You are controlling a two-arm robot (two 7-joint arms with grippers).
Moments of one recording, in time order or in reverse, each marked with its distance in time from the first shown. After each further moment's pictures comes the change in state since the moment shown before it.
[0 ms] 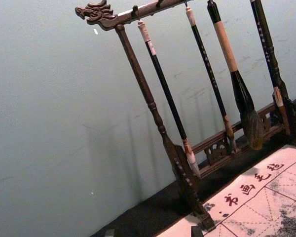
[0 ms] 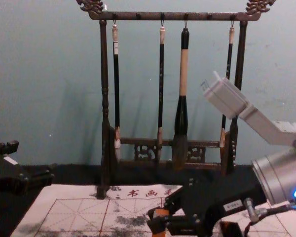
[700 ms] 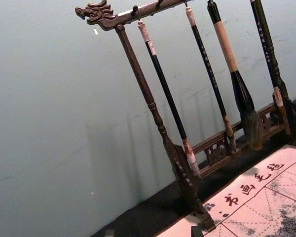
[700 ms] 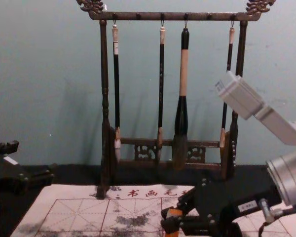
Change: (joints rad) left arm 0.000 0.000 0.000 0.000 0.000 0.000 0.000; right arm -0.023 0.044 0.019 -0.042 -0.002 0.009 -0.005
